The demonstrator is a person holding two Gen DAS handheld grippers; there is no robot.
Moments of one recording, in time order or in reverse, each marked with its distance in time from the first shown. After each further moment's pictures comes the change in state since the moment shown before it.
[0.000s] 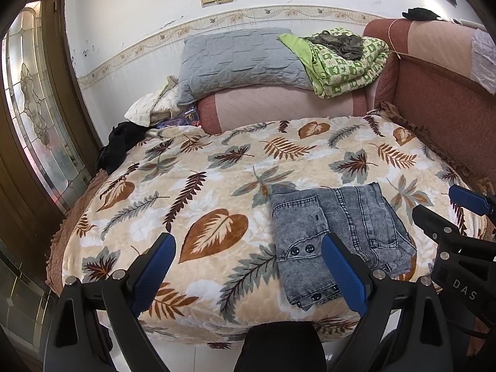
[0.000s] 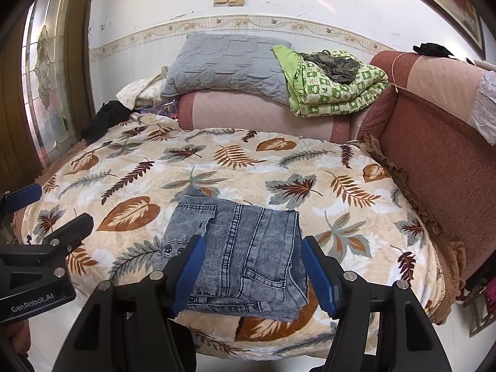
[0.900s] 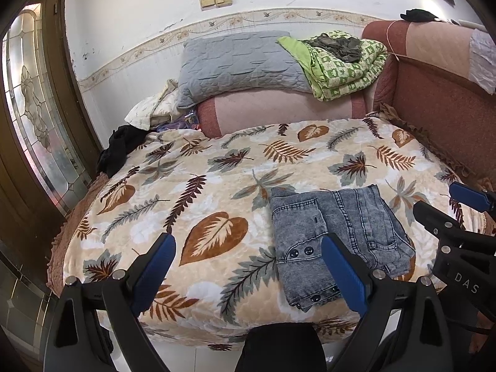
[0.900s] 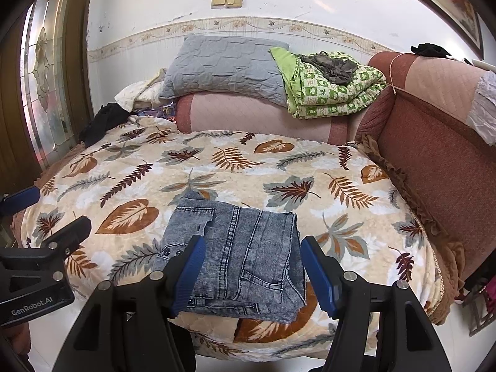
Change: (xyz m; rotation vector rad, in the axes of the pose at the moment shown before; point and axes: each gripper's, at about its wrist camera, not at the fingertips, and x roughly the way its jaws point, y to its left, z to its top) left arm -0.006 -0.001 0.001 0.010 -0.021 -0.001; right arm -0.003 -0.001 0.003 0.004 -0.010 -0.012
